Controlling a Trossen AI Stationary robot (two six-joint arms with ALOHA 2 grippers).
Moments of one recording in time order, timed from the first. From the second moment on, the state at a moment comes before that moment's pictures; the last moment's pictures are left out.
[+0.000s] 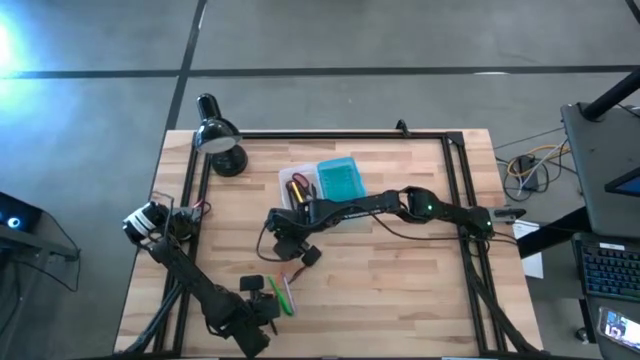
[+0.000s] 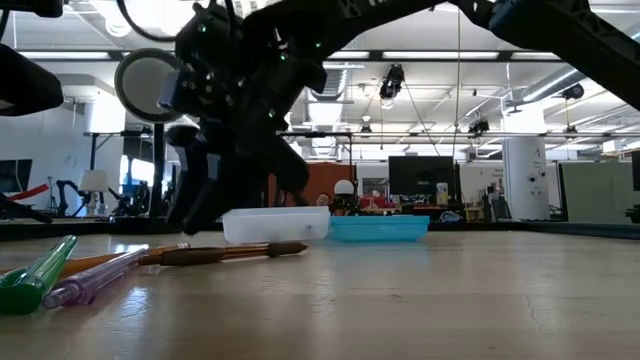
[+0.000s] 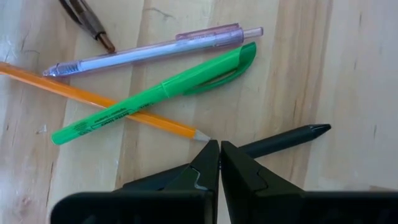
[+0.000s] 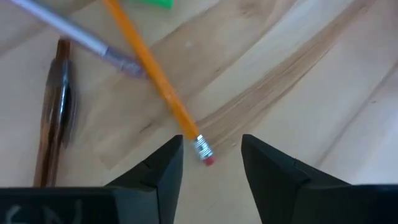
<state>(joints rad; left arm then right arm) -0.83 1.83 1.22 -0.71 -0.31 -0.96 0.05 2.50 2.15 -0.67 -0.21 -0.77</state>
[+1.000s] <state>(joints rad) -0.82 1.83 1.15 -0.61 -0.31 -0.97 0.05 2.50 2.11 -0.62 -0.21 -0.78</state>
